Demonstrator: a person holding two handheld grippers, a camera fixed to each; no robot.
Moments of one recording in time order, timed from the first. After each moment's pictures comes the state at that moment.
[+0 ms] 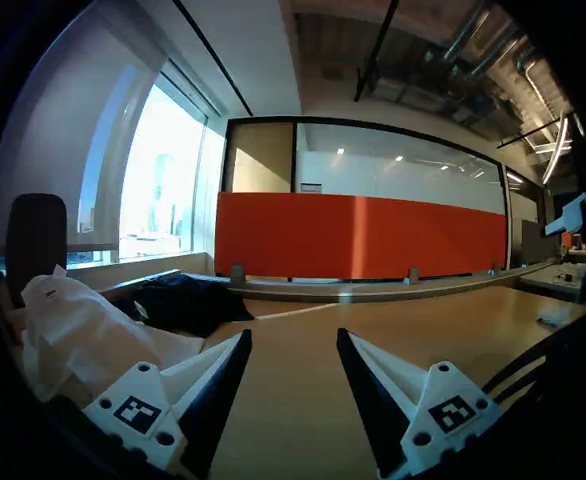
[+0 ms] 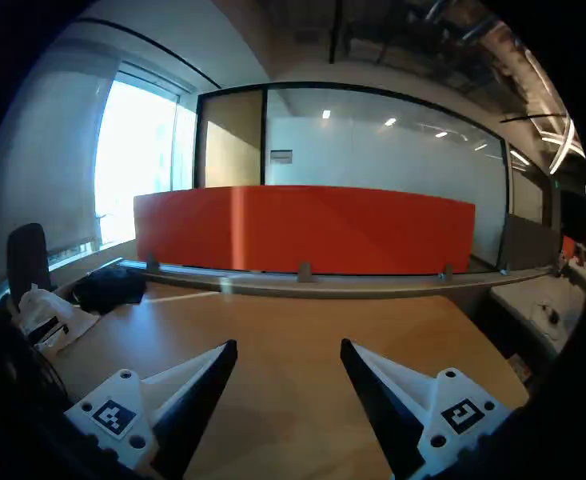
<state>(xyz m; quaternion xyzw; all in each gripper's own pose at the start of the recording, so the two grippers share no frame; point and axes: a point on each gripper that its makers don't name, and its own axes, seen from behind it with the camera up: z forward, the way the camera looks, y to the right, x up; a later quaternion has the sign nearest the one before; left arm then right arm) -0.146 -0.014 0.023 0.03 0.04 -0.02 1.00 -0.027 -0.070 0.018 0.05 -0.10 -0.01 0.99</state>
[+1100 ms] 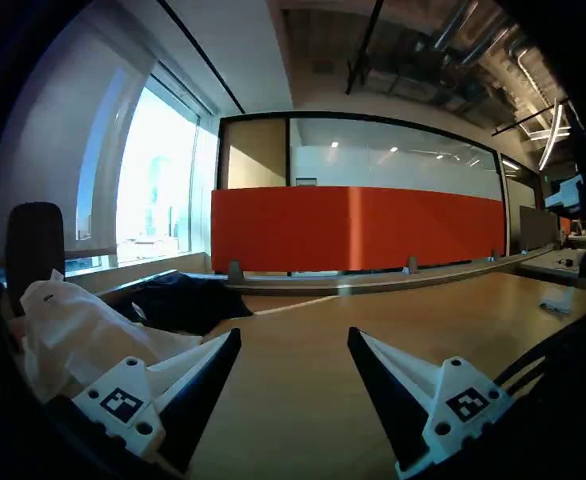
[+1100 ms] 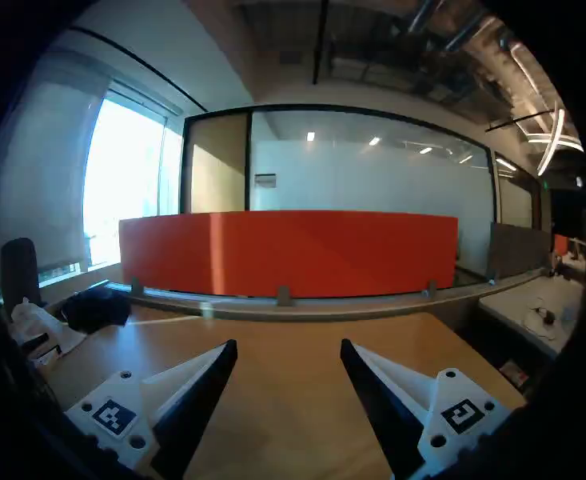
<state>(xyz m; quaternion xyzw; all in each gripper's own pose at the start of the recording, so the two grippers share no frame) -0.160 -0.009 0.031 0.03 0.04 0.00 1.00 -0.004 -0.019 0.028 0.02 -0.04 0.00 1.00</state>
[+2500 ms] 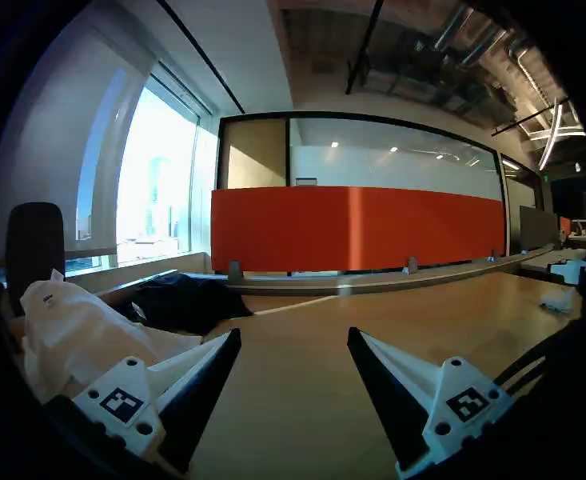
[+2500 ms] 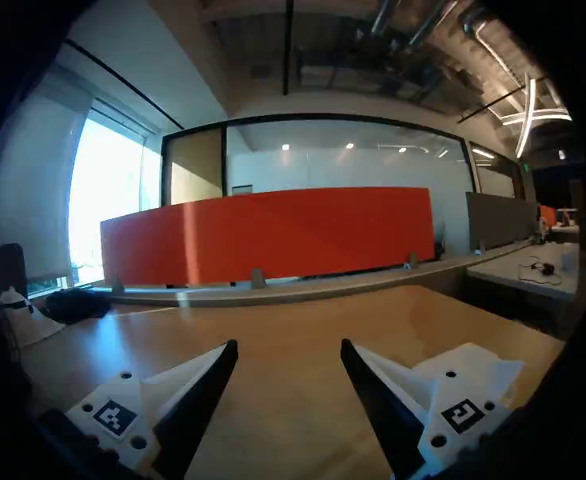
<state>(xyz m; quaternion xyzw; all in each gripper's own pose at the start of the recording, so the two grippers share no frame) -0.163 -0.010 0.031 0.03 0.04 0.00 1.00 -0.129 0.027 0.022 -0.02 0.00 0.04 1.00</state>
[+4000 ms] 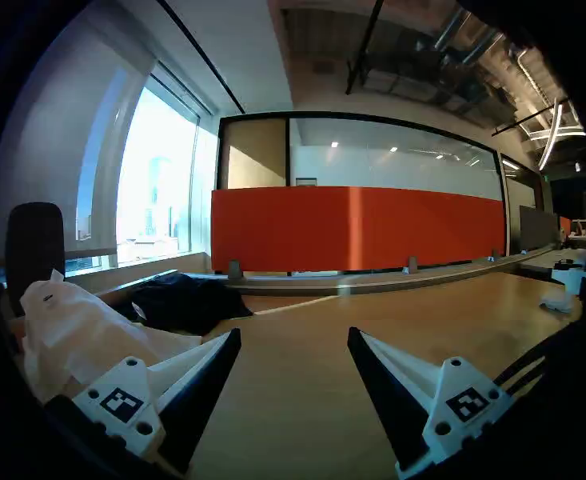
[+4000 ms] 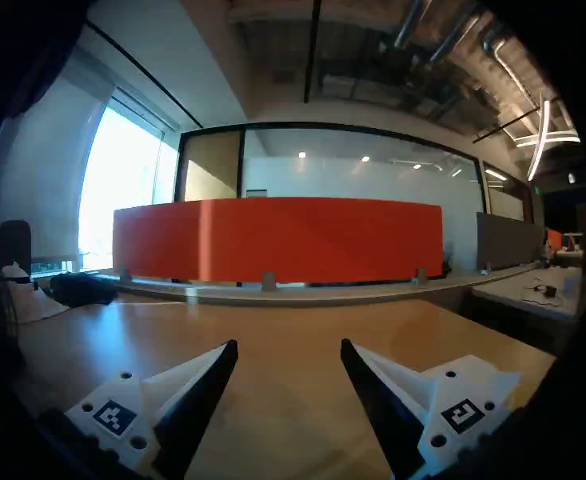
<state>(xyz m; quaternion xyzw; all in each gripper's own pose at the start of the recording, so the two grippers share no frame) -0.163 -0.011 0.031 0.03 0.04 0.00 1.00 -0.129 0.006 0.014 0.00 0.01 0.00 1.00</state>
